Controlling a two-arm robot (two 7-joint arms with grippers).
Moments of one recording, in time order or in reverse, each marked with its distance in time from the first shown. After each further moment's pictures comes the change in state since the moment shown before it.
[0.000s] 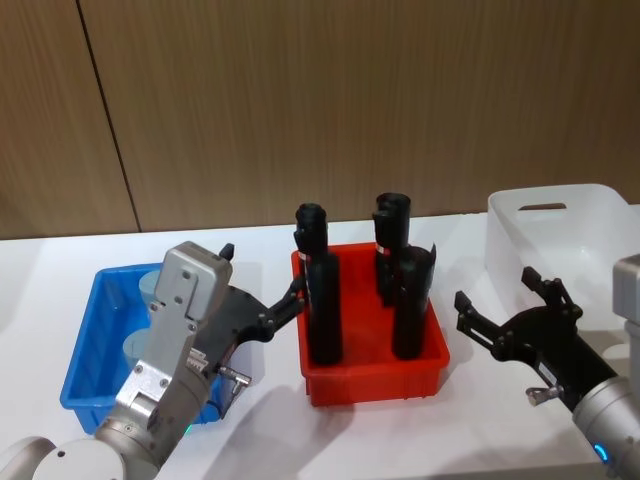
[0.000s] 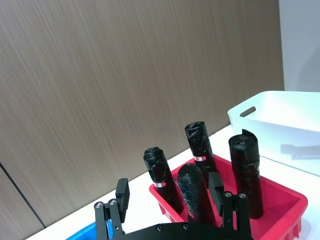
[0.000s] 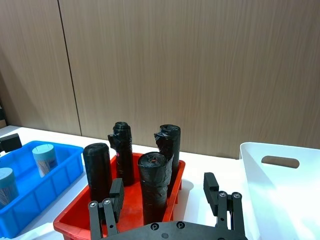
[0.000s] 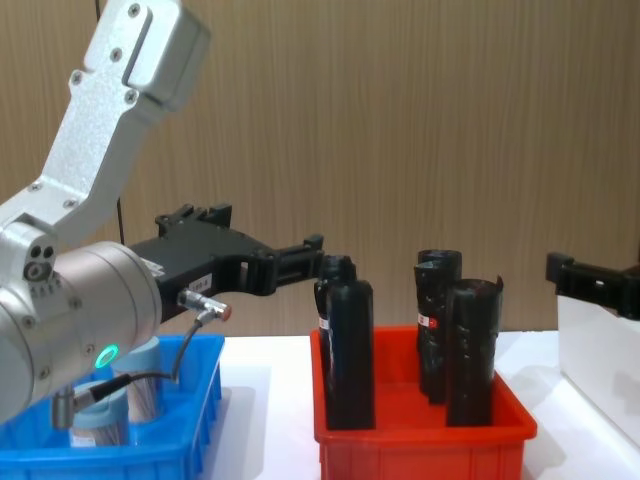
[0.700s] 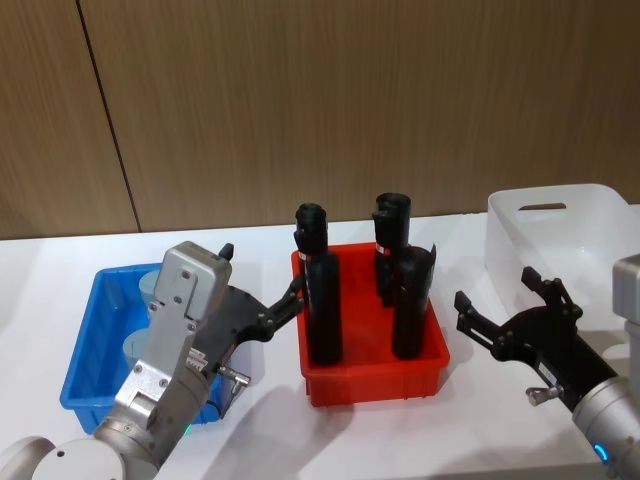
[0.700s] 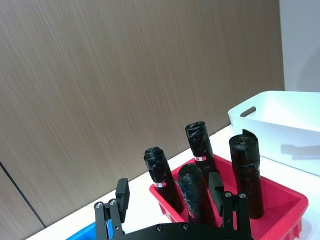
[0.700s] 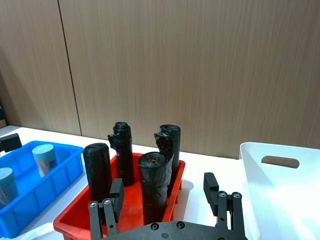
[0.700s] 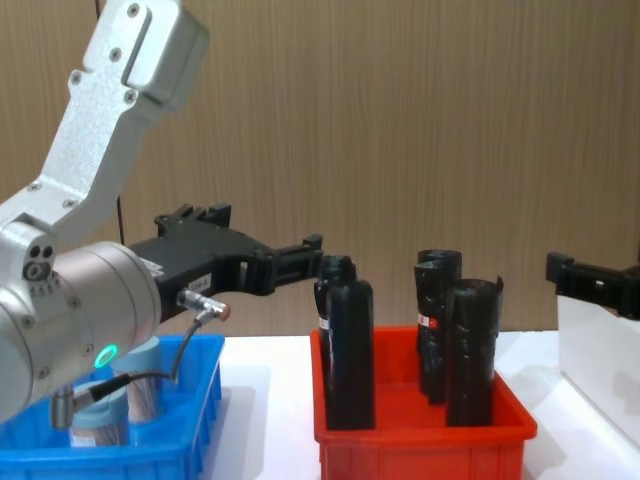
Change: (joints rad) left arm 0.000 0.000 -0.001 0.000 0.000 0.000 0.000; right arm 0.000 0.000 0.000 0.000 0.000 0.000 0.000
